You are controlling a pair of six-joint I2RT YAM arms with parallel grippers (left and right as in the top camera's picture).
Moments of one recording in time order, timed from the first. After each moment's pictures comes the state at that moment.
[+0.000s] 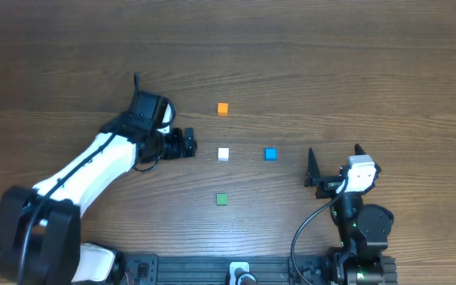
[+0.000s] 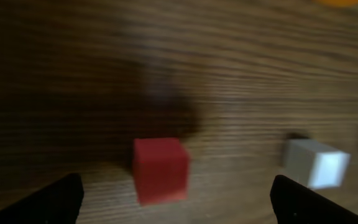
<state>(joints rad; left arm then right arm) -0.33 1.58 0.83 -0.52 0.18 -0.45 -0.01 0.02 0.04 -0.12 -0.11 0.00</state>
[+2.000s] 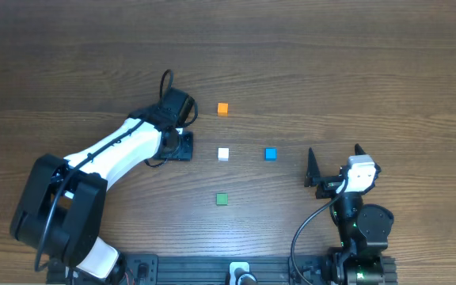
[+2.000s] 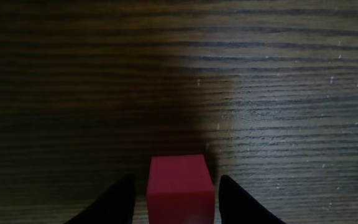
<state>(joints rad) -0.44 1.74 0.97 -0.65 -0.03 -0.39 -0.01 0.02 0.04 -0.12 -0.11 0.00</state>
